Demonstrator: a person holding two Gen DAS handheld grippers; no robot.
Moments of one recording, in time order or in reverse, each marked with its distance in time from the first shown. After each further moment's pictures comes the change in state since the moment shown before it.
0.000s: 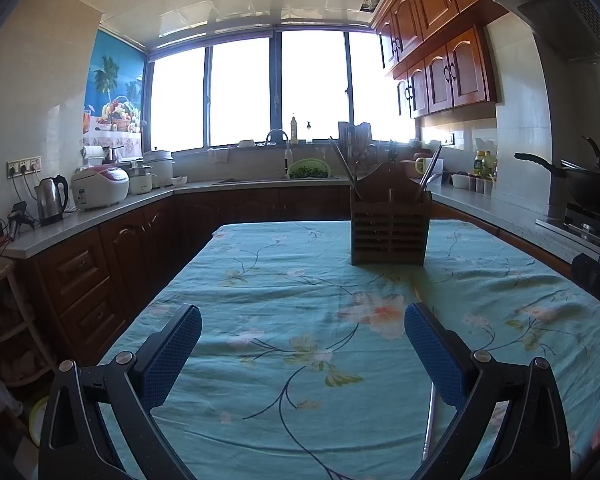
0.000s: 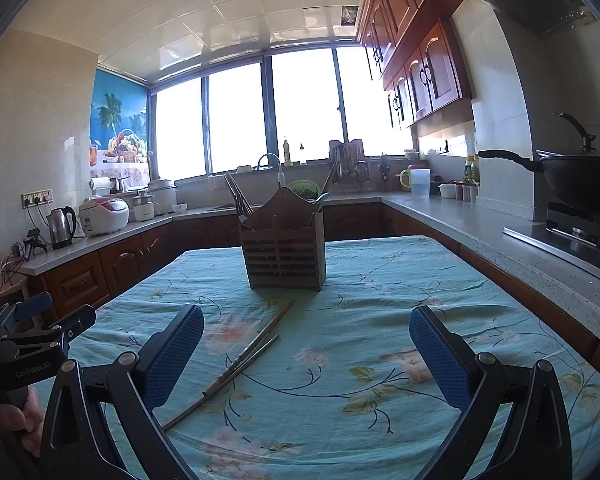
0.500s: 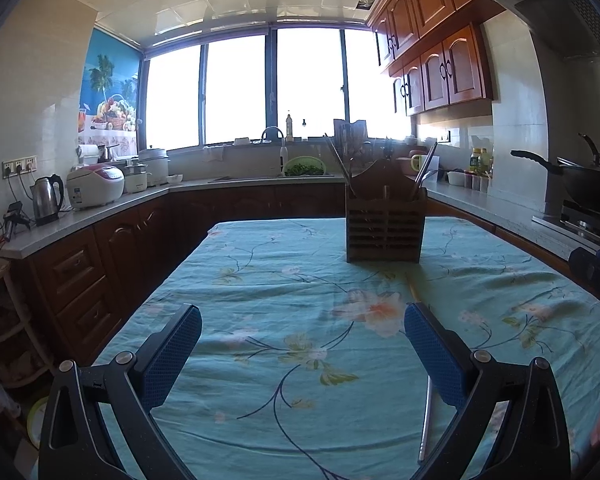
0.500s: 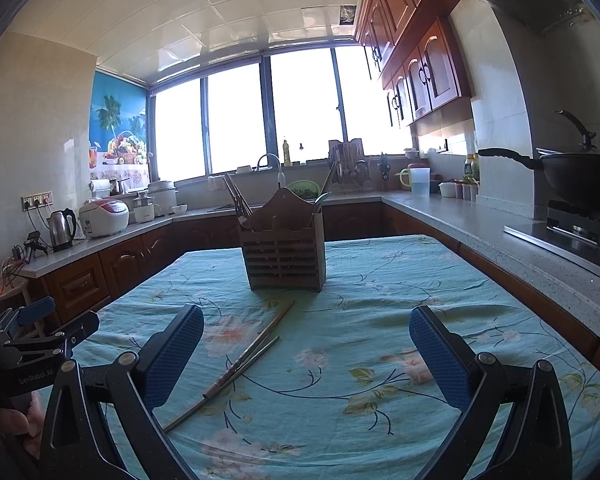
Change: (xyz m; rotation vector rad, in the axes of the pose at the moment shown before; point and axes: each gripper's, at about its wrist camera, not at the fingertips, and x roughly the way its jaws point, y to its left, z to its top) left arm 0.000 -0.008 0.001 0.002 0.008 -0.009; right arm 0.000 0.000 0.000 0.003 0.002 0.002
